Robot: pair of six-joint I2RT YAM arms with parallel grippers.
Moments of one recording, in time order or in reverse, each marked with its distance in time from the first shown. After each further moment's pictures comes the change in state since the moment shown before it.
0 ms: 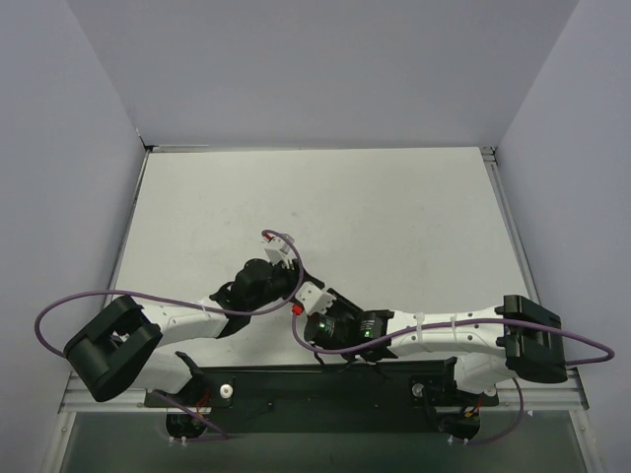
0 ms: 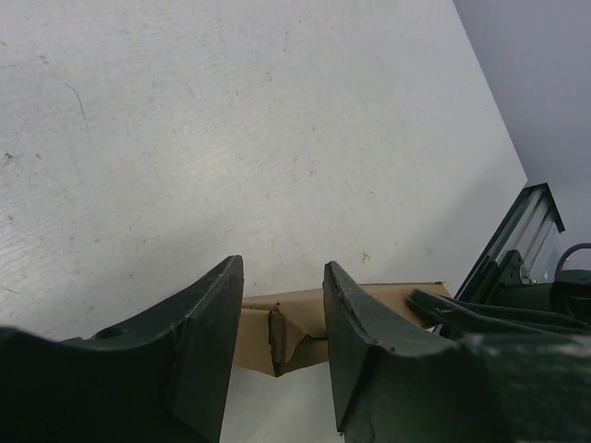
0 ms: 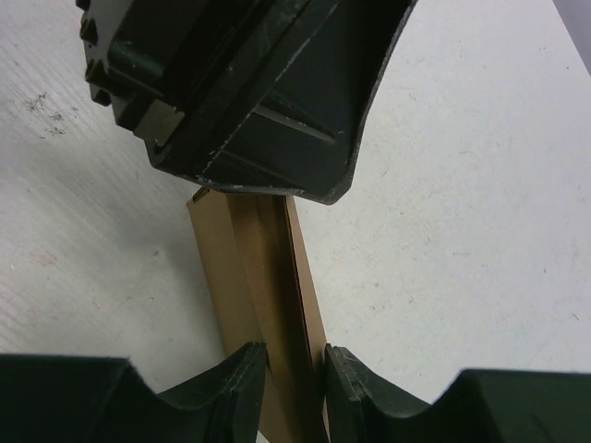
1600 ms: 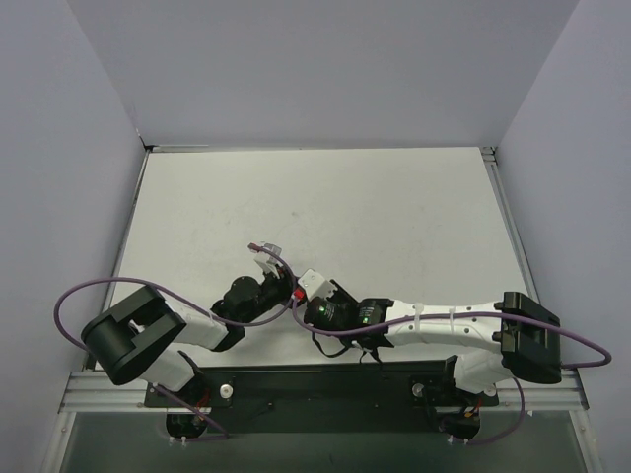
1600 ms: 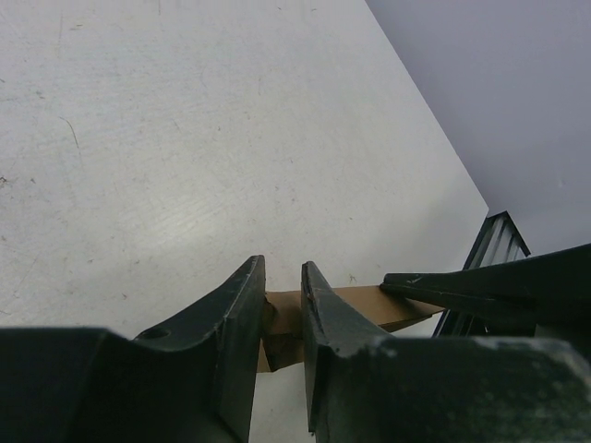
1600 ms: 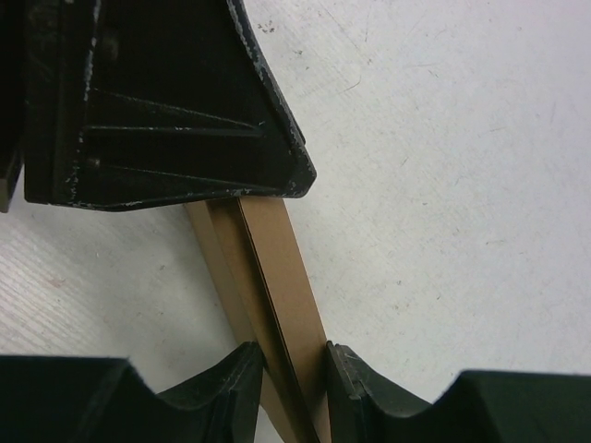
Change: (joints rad) left arm -0.008 0.109 -0.208 0.515 -0.023 -0.040; right arm -0.086 0.020 0.039 -0.016 -0.113 0.055
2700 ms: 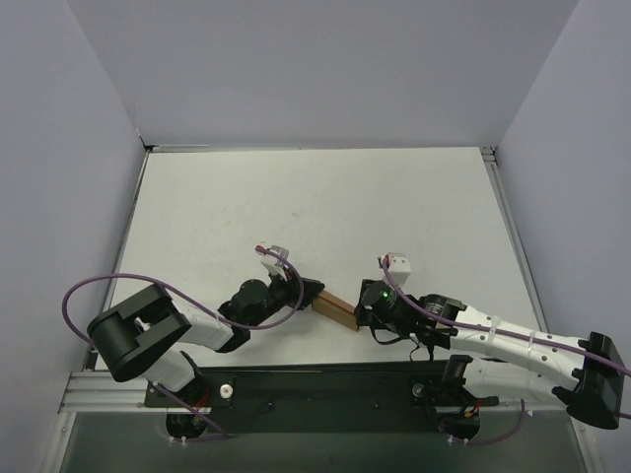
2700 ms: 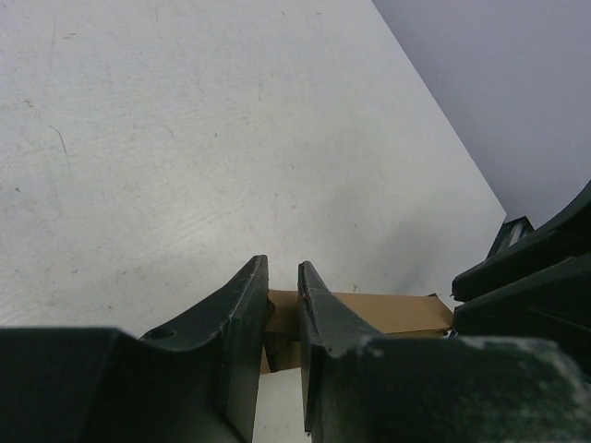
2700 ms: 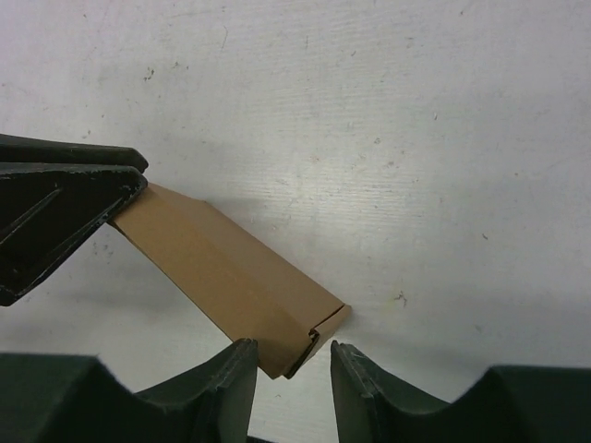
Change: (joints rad) left arm -0.078 0.040 0.030 0.013 -0.107 0.027; right arm -0.203 -0.434 -0.192 -0.142 -0.221 0.718
